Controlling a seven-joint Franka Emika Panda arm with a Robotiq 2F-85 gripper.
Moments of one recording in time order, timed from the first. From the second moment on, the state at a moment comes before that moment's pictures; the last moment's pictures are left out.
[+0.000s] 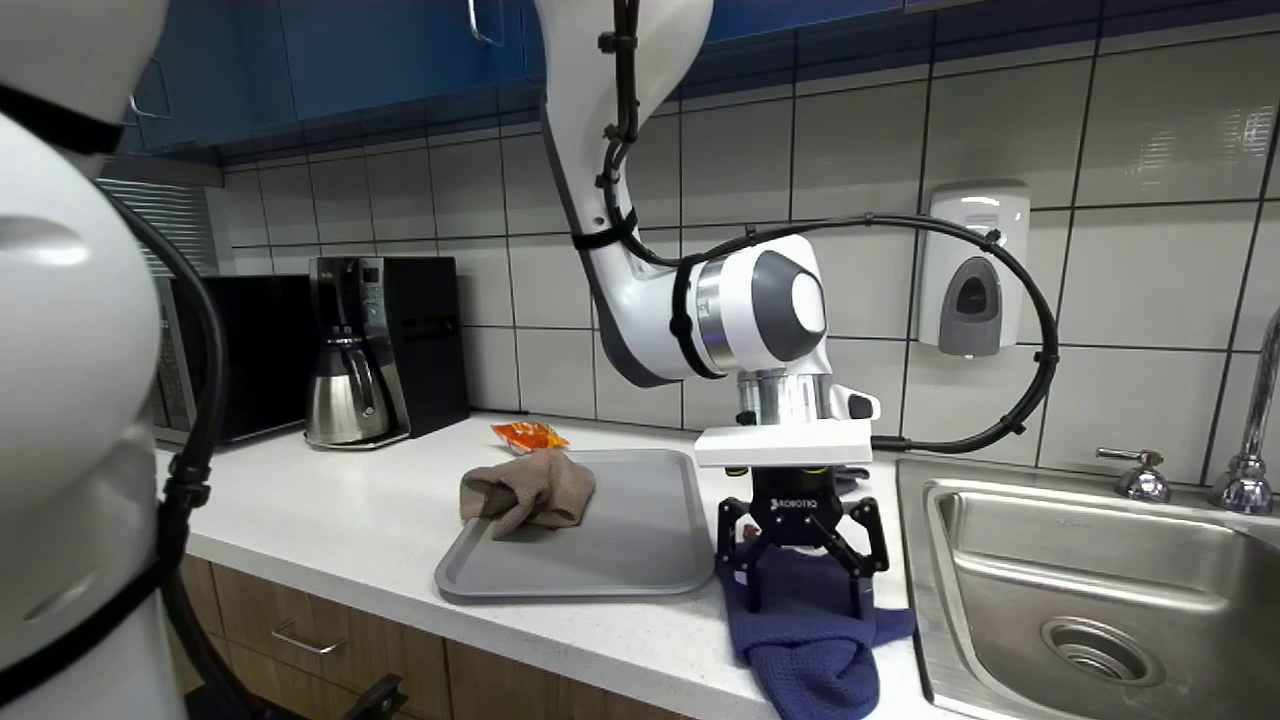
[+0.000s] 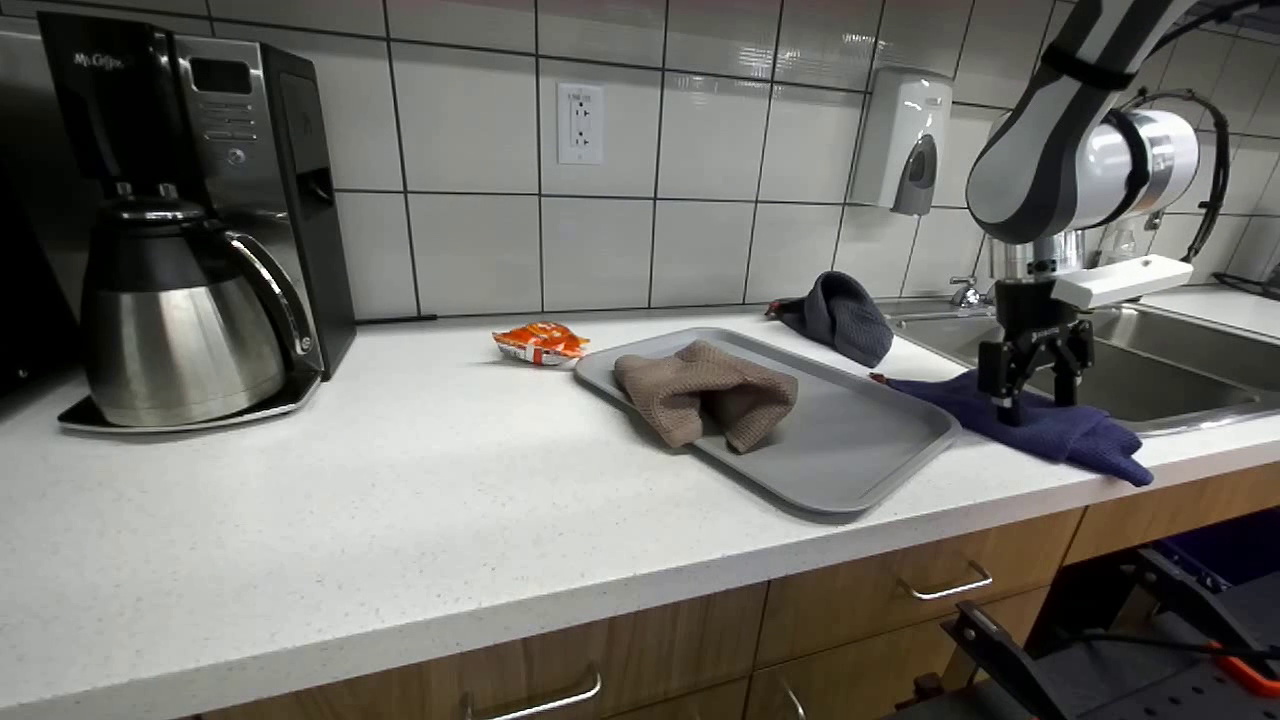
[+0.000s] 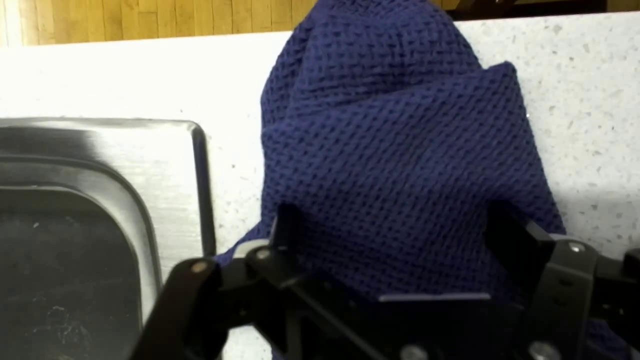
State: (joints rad) arm -0.18 0.33 -0.26 -2.37 -0.29 2.52 -0.22
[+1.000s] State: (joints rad) arm -0.18 0.33 -0.26 -2.37 -0.29 2.52 -0.22
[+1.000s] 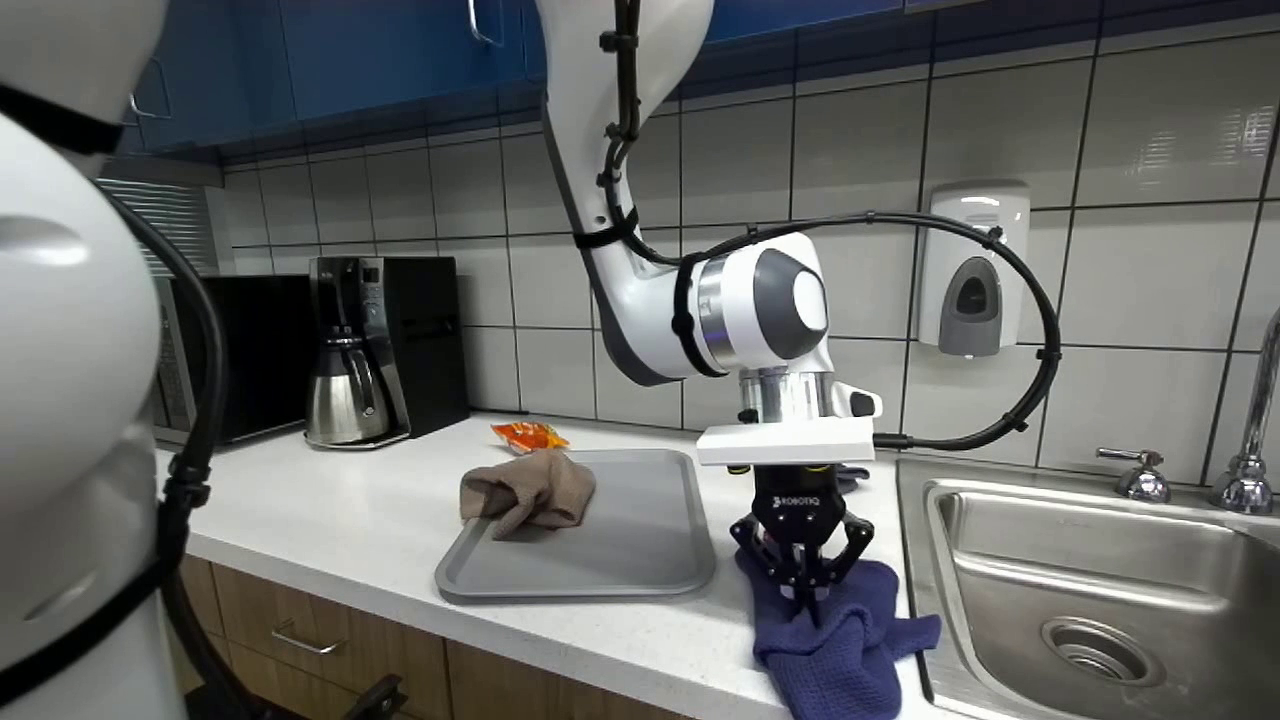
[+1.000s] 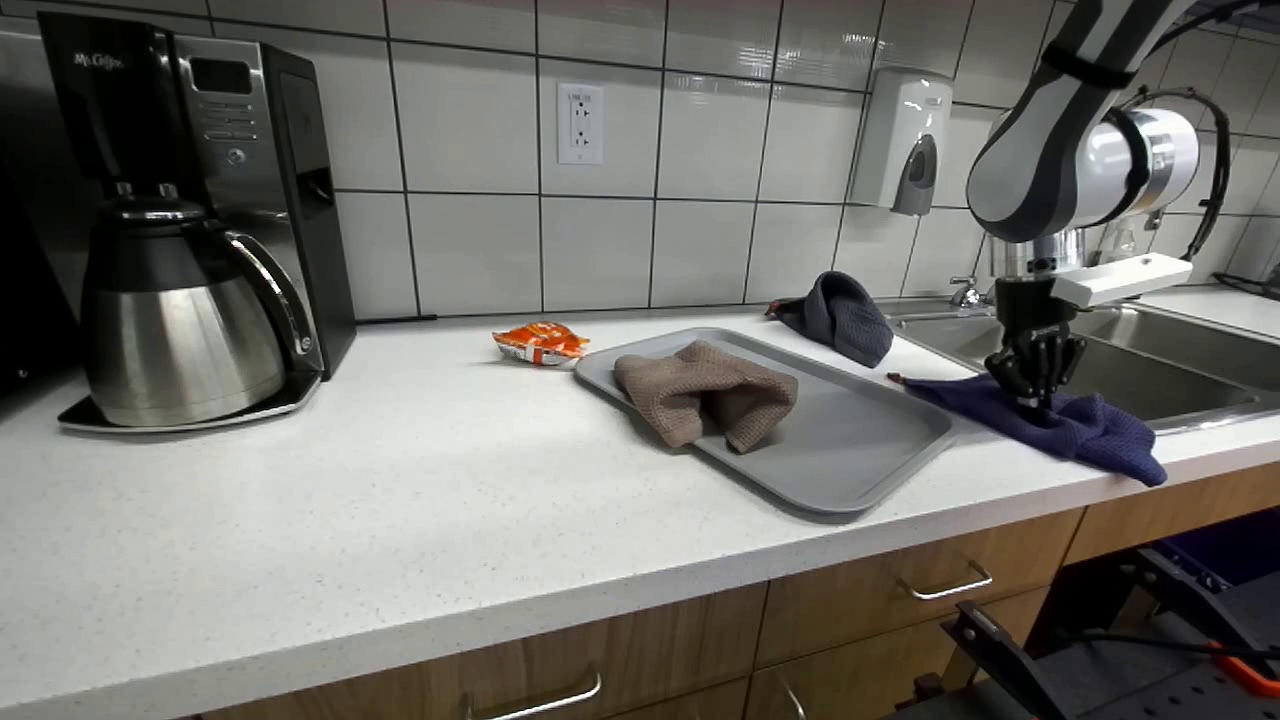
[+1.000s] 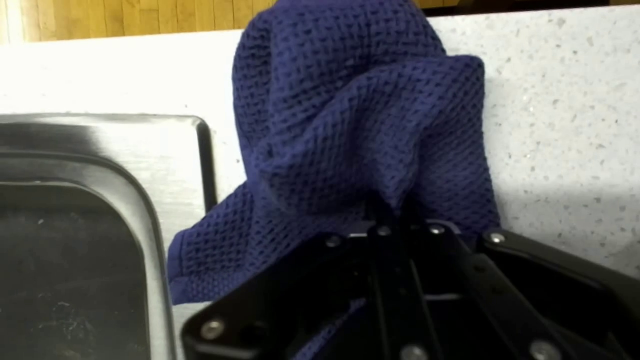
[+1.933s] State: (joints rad) arm -0.19 0.16 -0.29 -2.36 -0.29 2.45 -0.20
